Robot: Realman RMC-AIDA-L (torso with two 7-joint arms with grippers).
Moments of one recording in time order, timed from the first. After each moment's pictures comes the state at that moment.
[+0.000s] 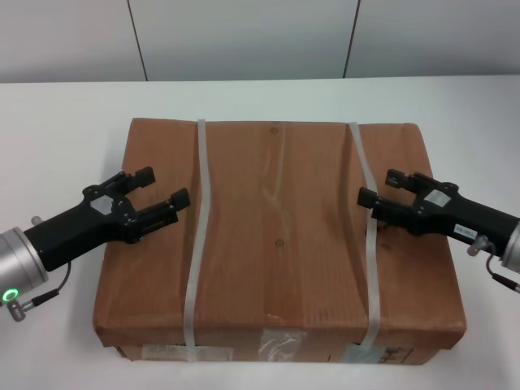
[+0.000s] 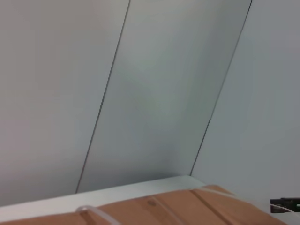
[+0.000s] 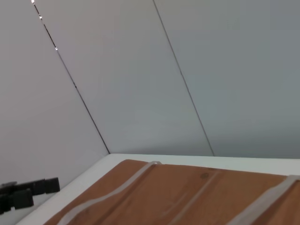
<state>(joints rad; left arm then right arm) -0.41 -1.96 1.67 0.26 0.67 1.26 -0.98 0.44 2.07 -0.65 -0.29 -1.72 -1.29 1.16</state>
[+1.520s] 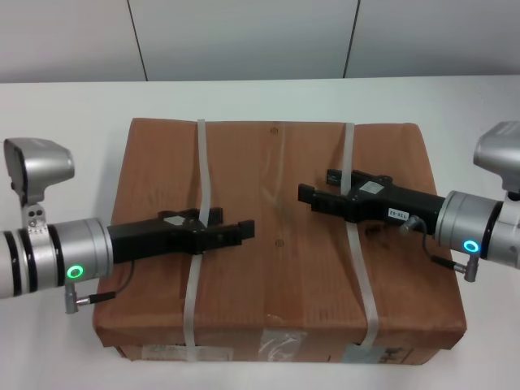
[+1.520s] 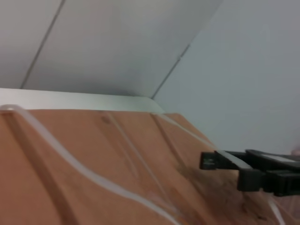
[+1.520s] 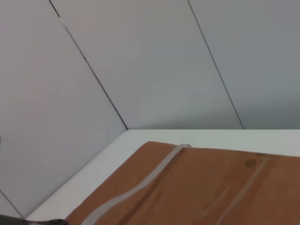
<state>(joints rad) -0.58 -1.99 1.67 0.26 0.99 1.14 -1.45 0.62 2.08 -0.71 -0.15 -1.73 -1.14 1.24</state>
